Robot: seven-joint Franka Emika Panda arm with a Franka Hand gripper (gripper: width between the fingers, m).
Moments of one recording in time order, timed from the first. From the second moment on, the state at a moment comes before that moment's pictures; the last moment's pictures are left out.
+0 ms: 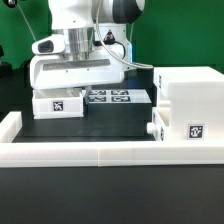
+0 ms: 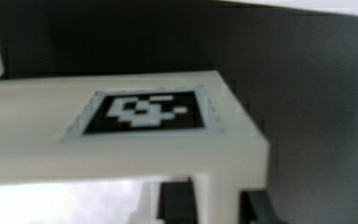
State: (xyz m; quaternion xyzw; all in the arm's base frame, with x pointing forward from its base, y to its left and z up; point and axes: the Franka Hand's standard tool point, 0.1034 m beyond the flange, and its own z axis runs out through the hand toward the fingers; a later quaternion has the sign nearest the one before) arm 0.394 -0.091 0.005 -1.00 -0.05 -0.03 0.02
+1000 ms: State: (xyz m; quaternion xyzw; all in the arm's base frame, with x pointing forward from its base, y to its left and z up) arm 0.430 -0.063 0.055 -0.99 -0.16 -0.02 0.04
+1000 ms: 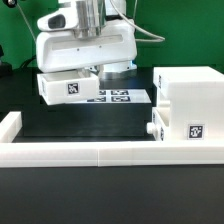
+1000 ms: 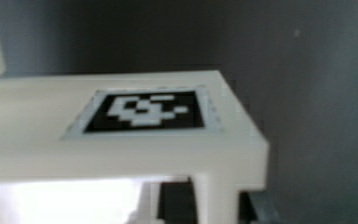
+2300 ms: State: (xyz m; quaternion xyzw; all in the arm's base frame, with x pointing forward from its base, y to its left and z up) arm 0.473 -0.062 0.059 -0.77 -0.63 -0.03 0.00
